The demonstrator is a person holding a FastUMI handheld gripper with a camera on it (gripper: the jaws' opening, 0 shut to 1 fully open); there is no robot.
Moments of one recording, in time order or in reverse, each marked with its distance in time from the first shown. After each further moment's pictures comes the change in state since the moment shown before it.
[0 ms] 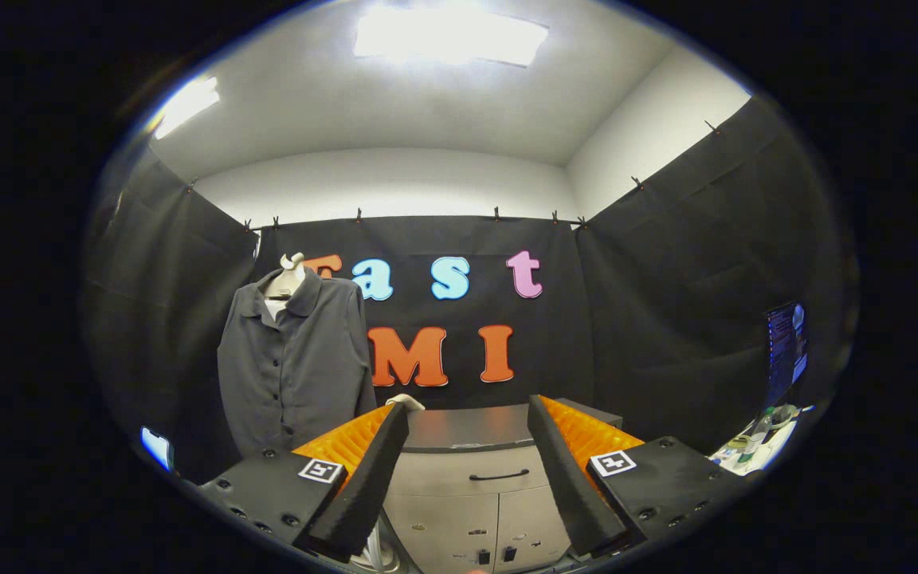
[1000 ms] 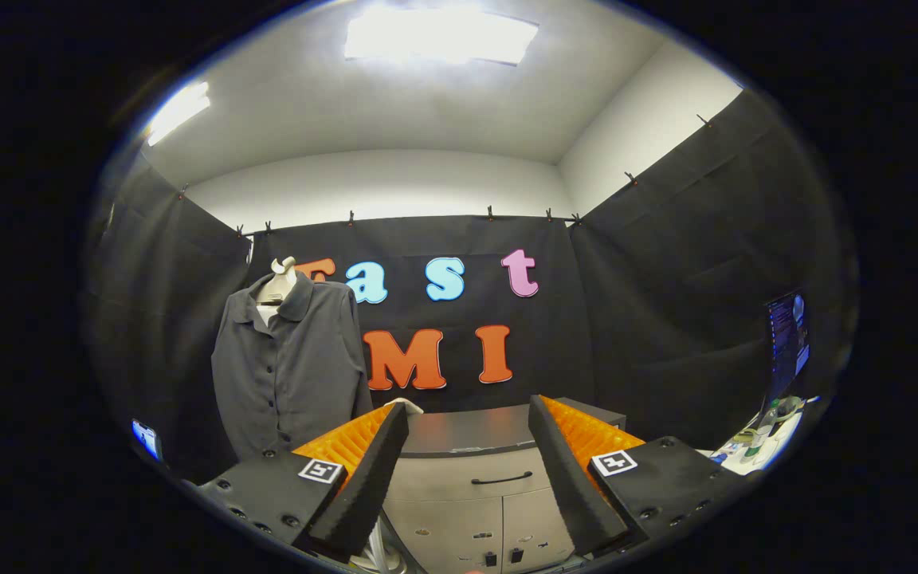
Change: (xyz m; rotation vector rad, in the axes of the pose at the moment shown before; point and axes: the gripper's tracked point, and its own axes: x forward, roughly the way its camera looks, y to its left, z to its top) arm 0.017 0.001 -0.010 0.038 0.011 -0.008
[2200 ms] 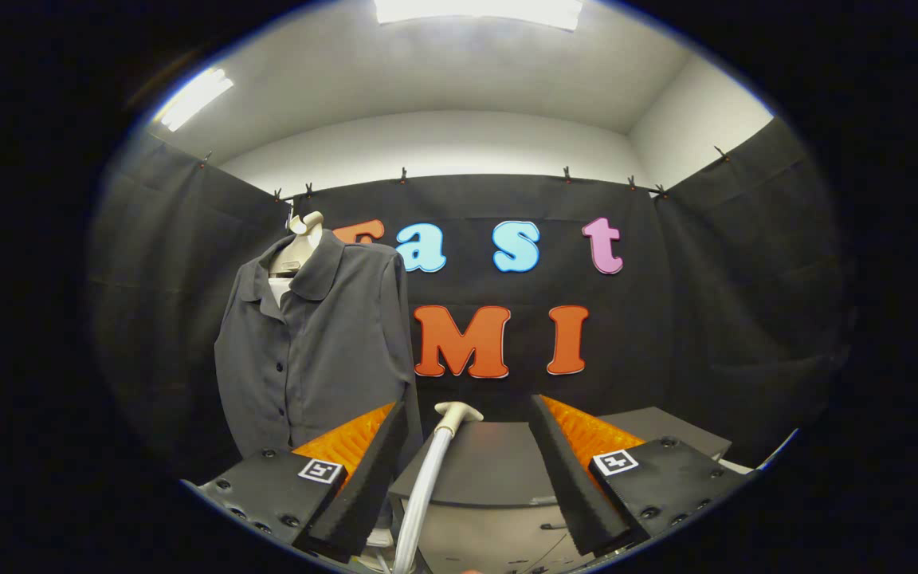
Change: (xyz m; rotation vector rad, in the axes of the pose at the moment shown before) arm 0.228 0.129 -0.025 -0.089 0.154 0.239
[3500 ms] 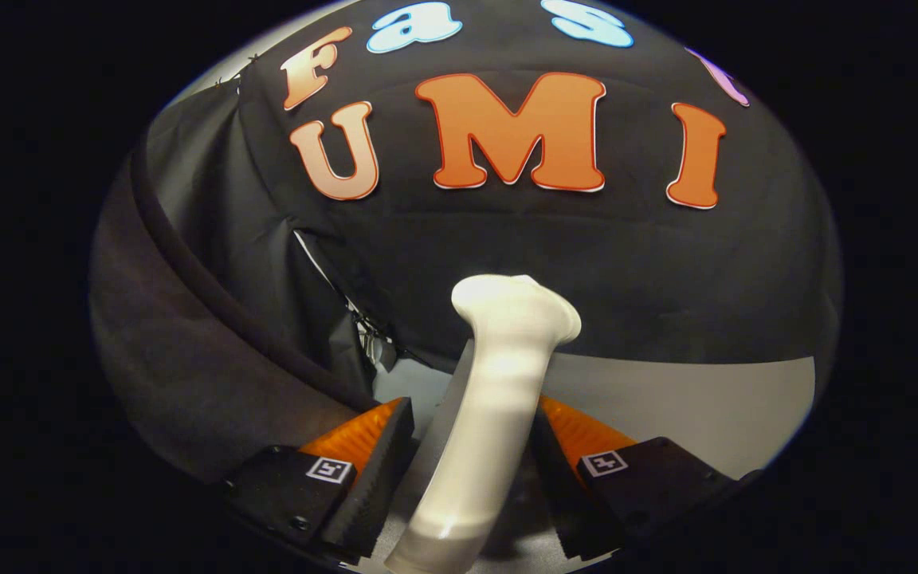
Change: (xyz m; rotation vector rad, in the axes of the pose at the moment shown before) arm 0.294 0.020 -0.238 0.113 0.876 0.173
